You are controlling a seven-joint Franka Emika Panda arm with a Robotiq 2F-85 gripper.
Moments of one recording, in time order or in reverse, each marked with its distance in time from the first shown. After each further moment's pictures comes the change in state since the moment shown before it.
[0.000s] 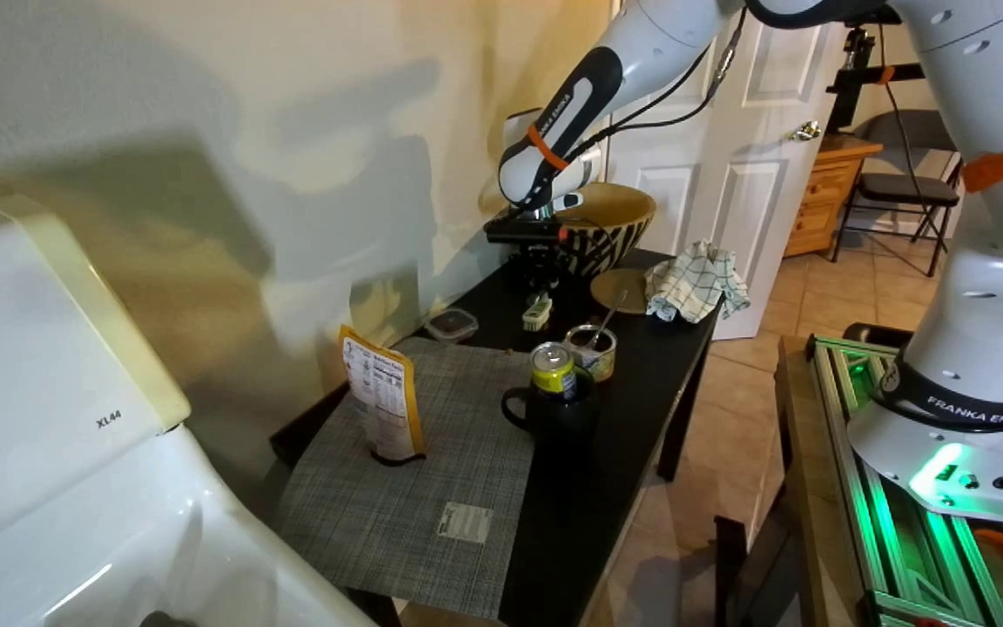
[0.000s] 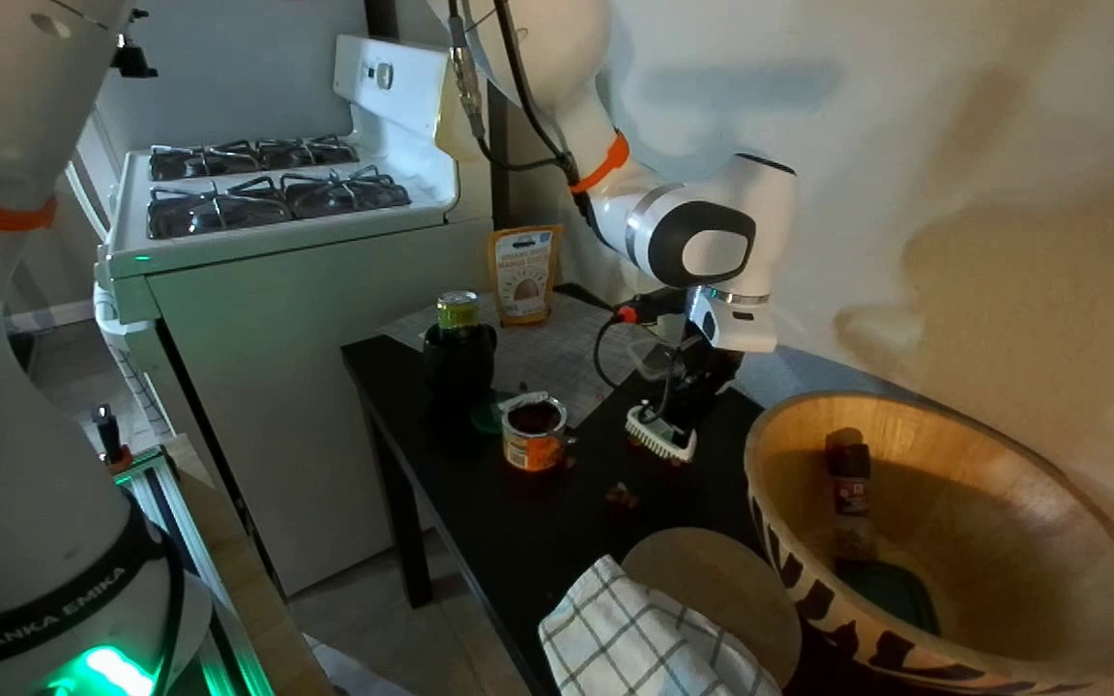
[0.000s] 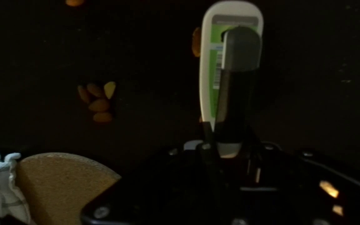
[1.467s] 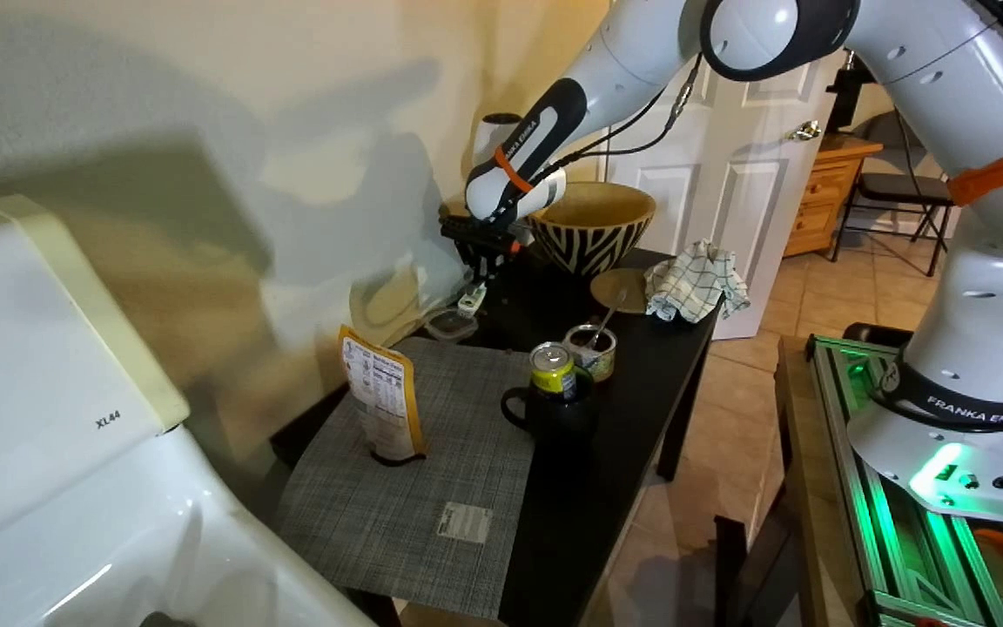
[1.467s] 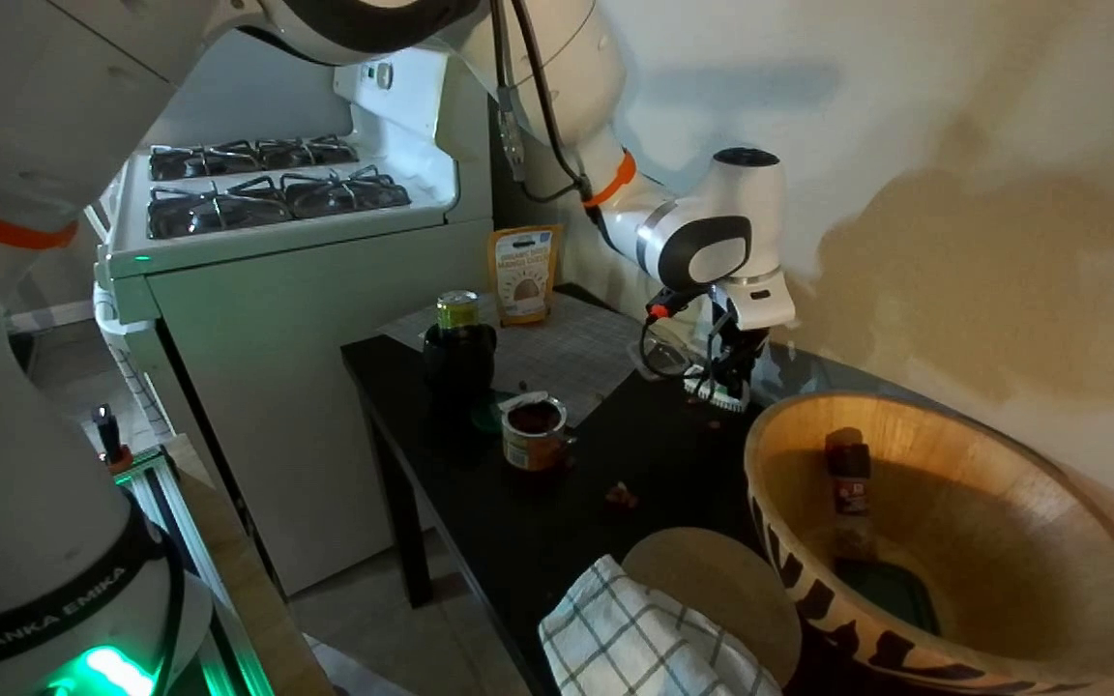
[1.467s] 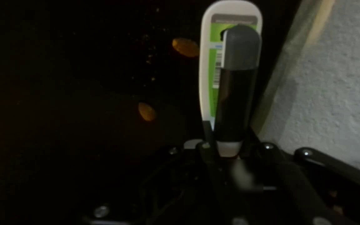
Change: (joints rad) arm -0.011 0.166 0.070 0.221 0.042 0.297 -0.027
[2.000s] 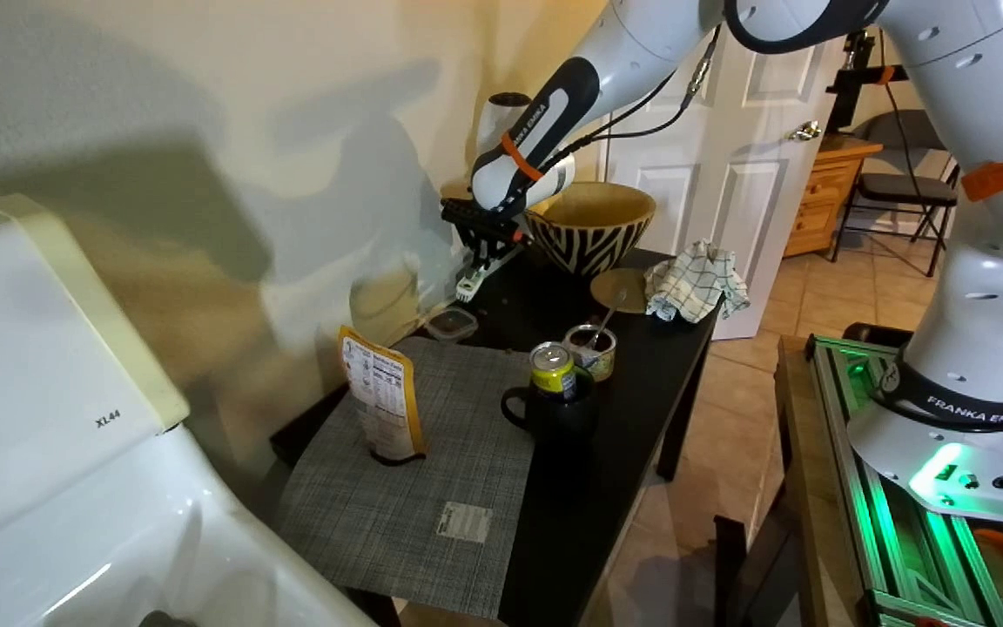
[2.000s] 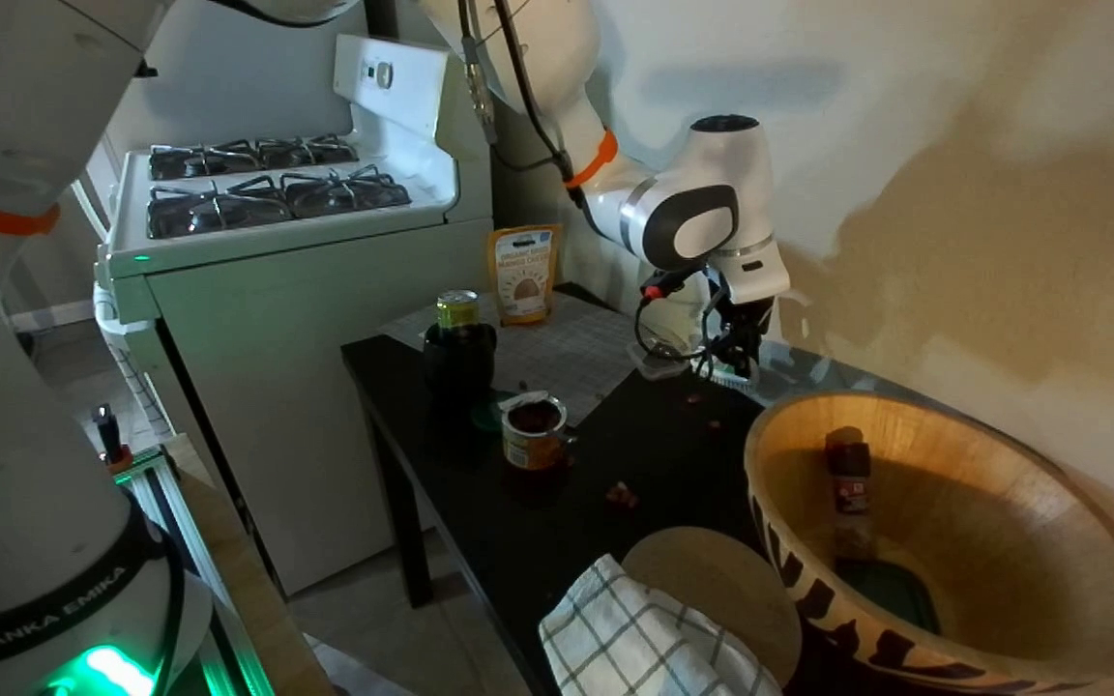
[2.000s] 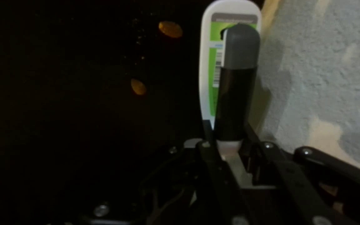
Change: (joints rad) arm 0.095 -0.094 -0.091 -0.113 -0.006 0.096 0.040
